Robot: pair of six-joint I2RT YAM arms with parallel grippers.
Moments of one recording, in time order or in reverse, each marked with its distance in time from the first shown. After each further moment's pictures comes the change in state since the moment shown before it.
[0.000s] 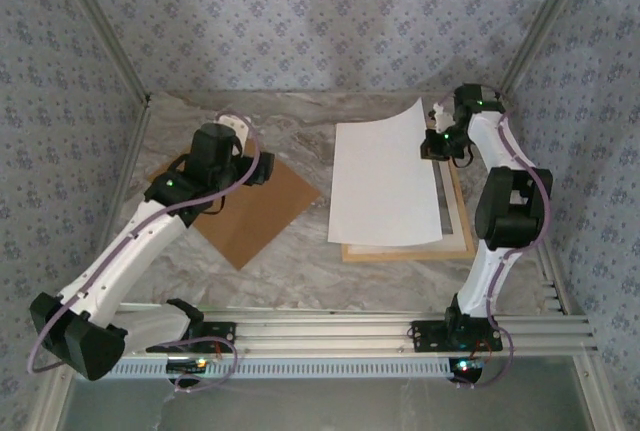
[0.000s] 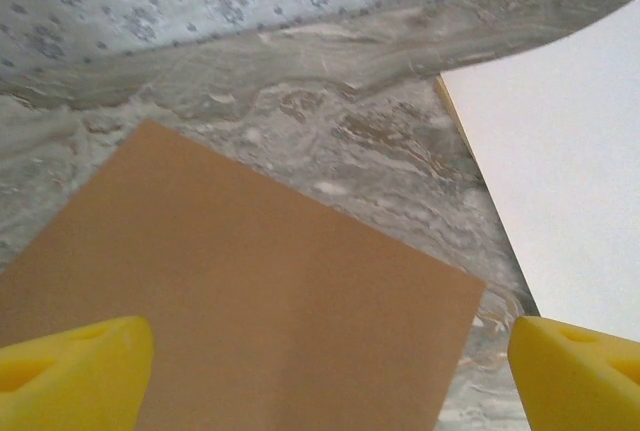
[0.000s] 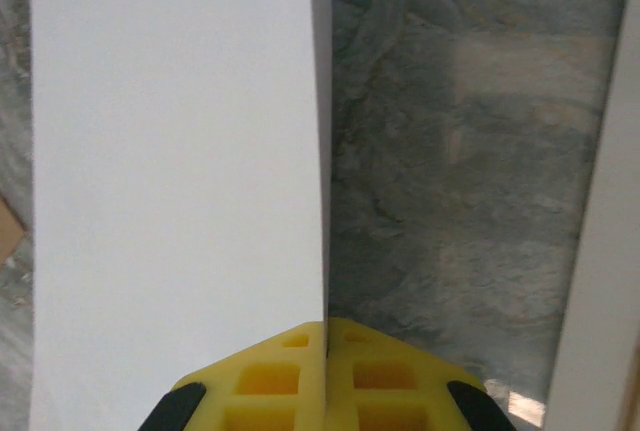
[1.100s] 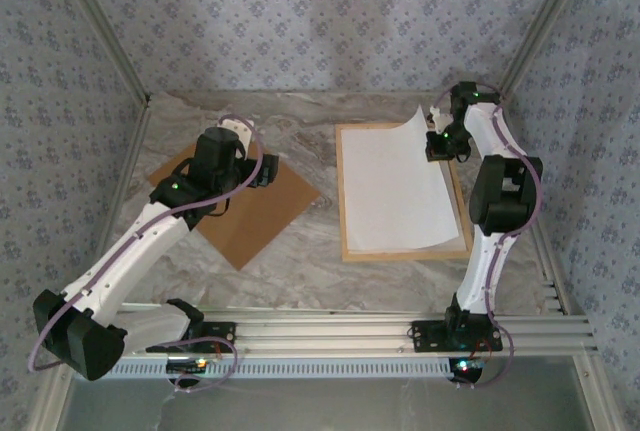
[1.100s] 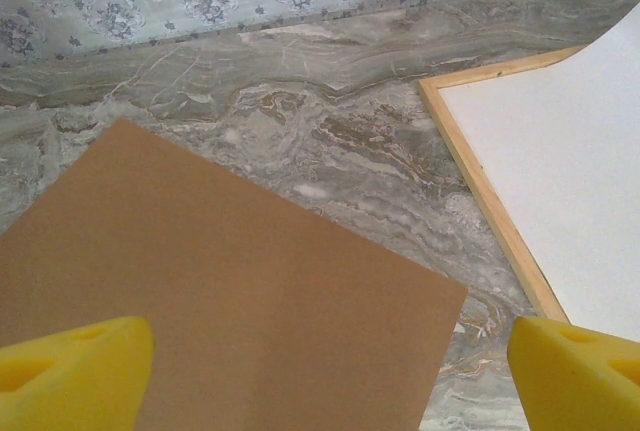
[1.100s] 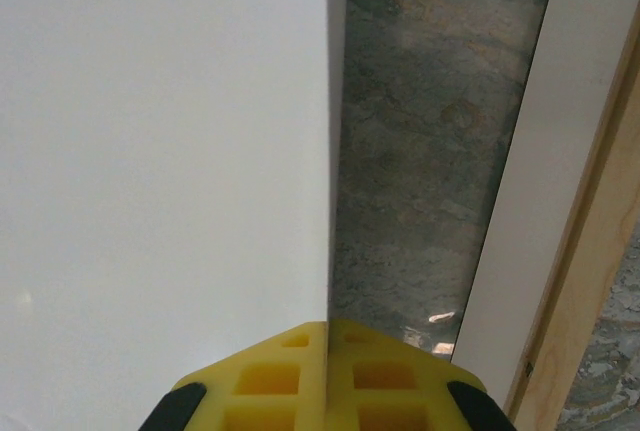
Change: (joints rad) left arm -0.005 0.000 -0.046 0.068 0.018 -0.017; right arm -0.003 0.142 0.155 -0.124 0.131 -0.123
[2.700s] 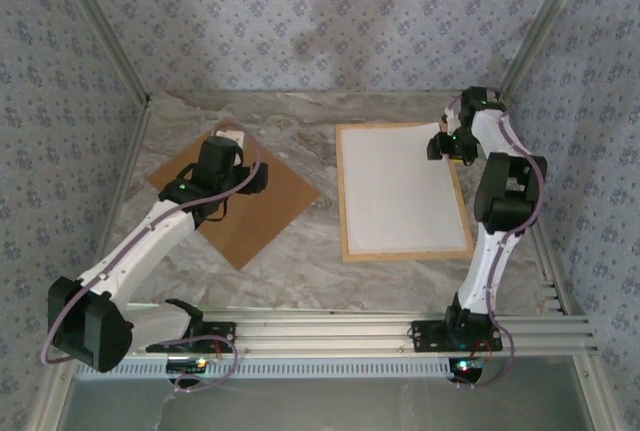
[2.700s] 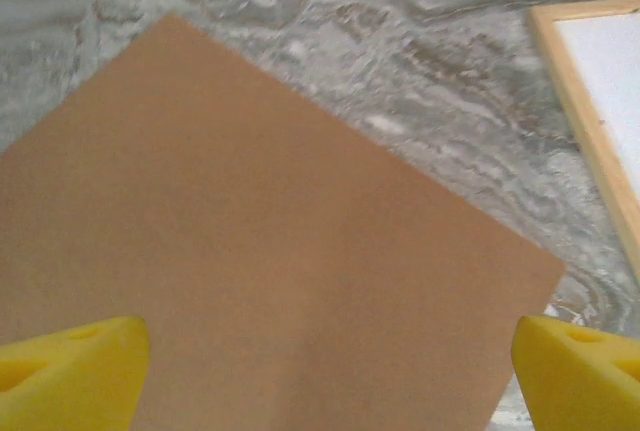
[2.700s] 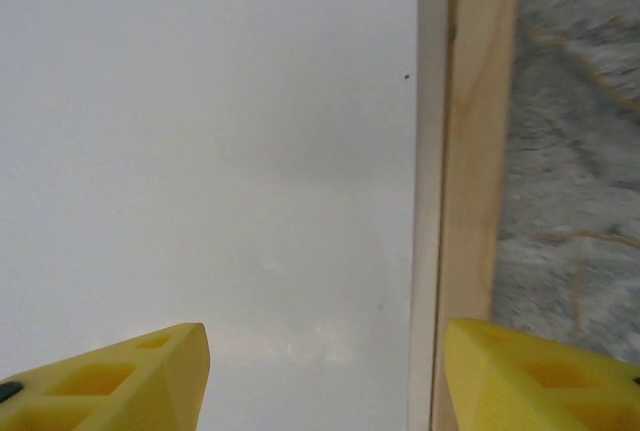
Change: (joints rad) left arm 0.099 0.048 -0.145 0.059 -0.018 -0.070; right arm -0.052 -0.020 -0.102 0.205 0.079 0.084
